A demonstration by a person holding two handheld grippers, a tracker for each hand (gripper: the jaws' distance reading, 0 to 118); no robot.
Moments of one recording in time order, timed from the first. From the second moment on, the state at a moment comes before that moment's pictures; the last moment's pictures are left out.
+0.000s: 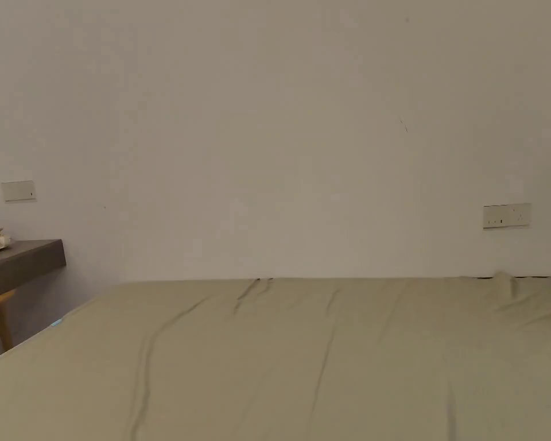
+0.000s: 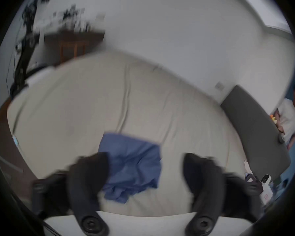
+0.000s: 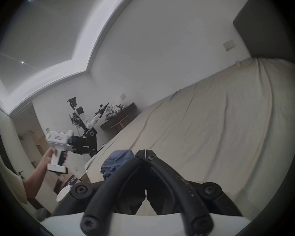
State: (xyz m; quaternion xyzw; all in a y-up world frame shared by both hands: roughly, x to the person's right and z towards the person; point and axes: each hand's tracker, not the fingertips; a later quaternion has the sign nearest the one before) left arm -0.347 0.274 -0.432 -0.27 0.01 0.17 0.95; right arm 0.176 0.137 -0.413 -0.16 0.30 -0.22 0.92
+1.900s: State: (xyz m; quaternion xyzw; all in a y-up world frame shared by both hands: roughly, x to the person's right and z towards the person) left arm -0.071 0.247 -0.343 -0.08 -0.03 0.01 1.00; right arm 0.193 0.248 -0.327 -0.06 -0.01 -0.02 1.00
